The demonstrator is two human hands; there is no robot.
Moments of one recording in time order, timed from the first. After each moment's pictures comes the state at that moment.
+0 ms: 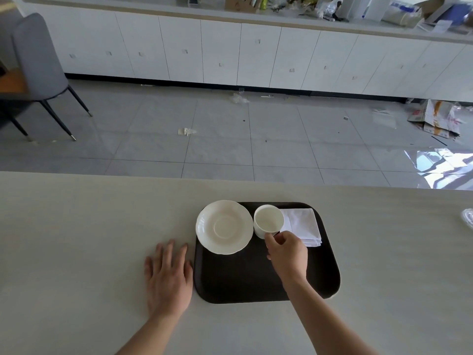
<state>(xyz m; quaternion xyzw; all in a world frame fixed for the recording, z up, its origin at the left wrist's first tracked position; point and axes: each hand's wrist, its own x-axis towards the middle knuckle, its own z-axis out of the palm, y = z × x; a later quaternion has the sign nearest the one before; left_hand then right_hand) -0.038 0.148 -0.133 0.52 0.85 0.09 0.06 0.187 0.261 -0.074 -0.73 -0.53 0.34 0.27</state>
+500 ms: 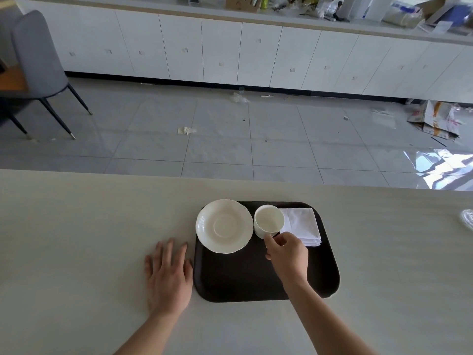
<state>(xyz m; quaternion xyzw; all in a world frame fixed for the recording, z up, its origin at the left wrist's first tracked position) -0.037 0.147 -0.129 0.51 0.85 0.09 0.07 0.190 0.257 -0.075 -0.72 -0.53 0.34 0.28</state>
